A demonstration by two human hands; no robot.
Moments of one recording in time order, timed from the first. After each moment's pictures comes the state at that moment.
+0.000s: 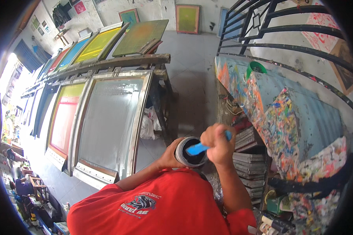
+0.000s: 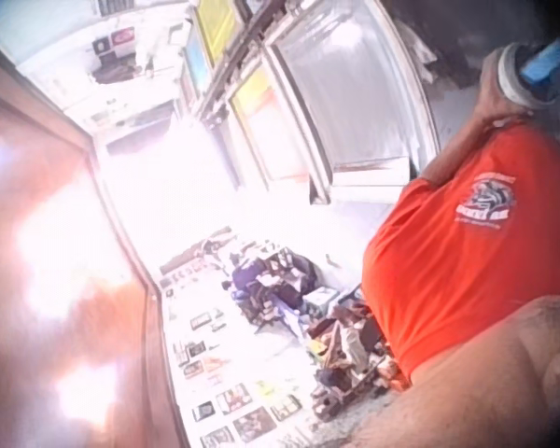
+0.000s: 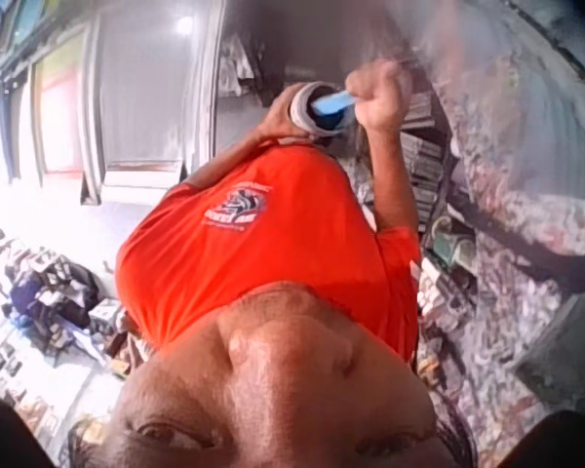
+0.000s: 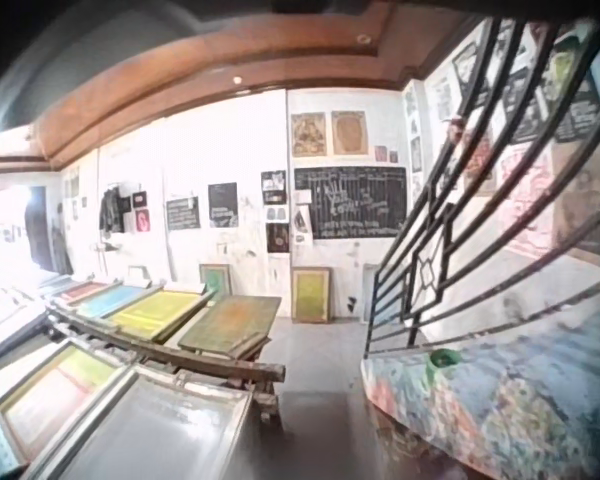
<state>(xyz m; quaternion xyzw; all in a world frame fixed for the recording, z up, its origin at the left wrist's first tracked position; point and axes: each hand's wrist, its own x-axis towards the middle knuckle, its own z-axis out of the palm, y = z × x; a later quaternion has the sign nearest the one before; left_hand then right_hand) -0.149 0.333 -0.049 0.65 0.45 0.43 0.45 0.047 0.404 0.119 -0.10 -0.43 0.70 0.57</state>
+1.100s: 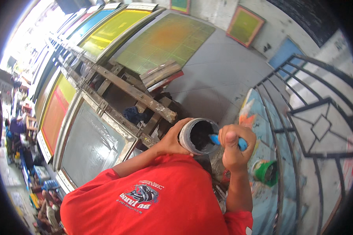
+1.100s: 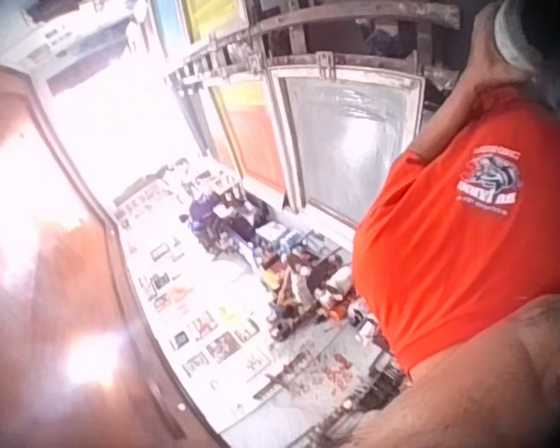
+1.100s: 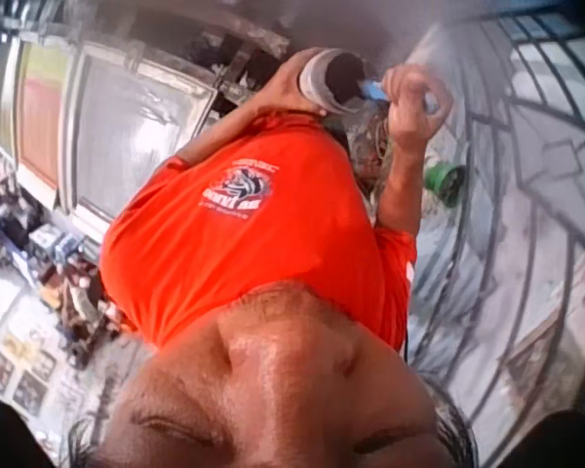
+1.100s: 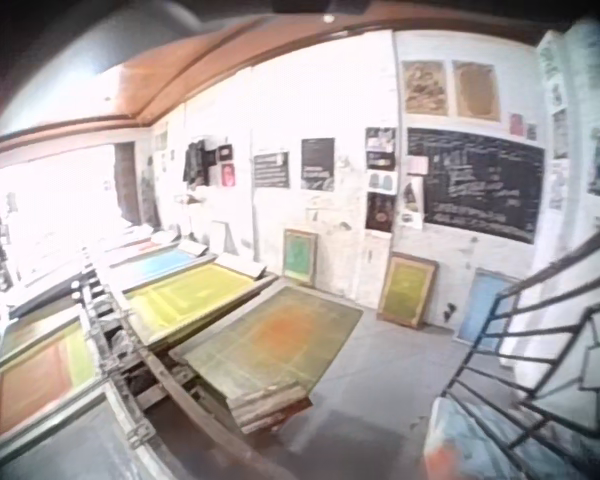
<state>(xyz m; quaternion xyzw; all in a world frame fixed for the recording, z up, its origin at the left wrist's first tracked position) -0.268 0.821 -0.004 0.56 0.53 0.54 0.34 -0.101 0.930 0.167 -0.12 -0.65 0.60 0.44</state>
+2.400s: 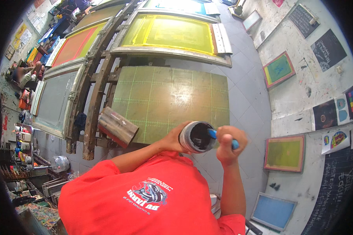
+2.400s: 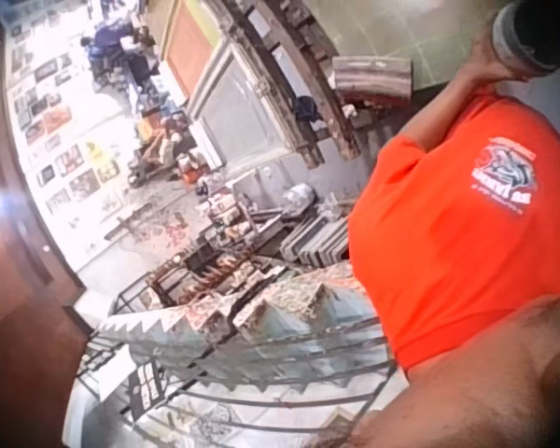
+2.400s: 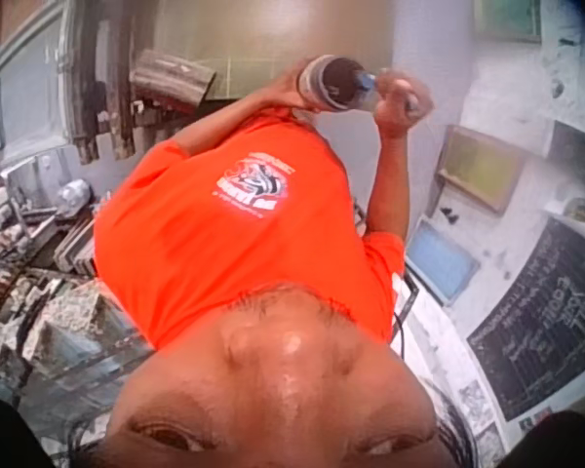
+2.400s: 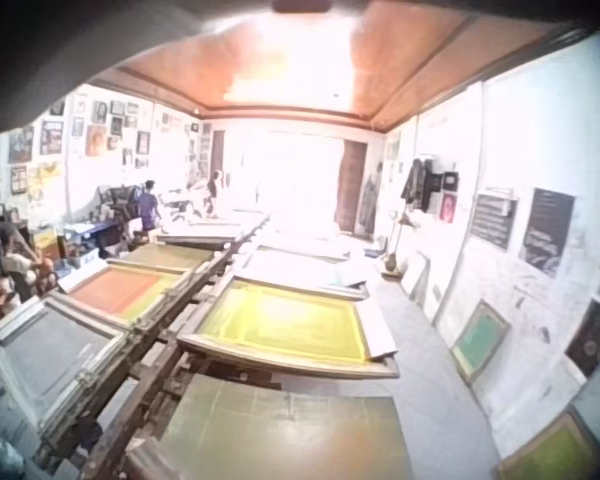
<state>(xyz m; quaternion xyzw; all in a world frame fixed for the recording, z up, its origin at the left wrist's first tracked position) -0.509 1.279 -0.043 0.25 0.66 0.71 0.04 -0.515 1.464 0.128 0.25 -0.69 0.65 0.23</state>
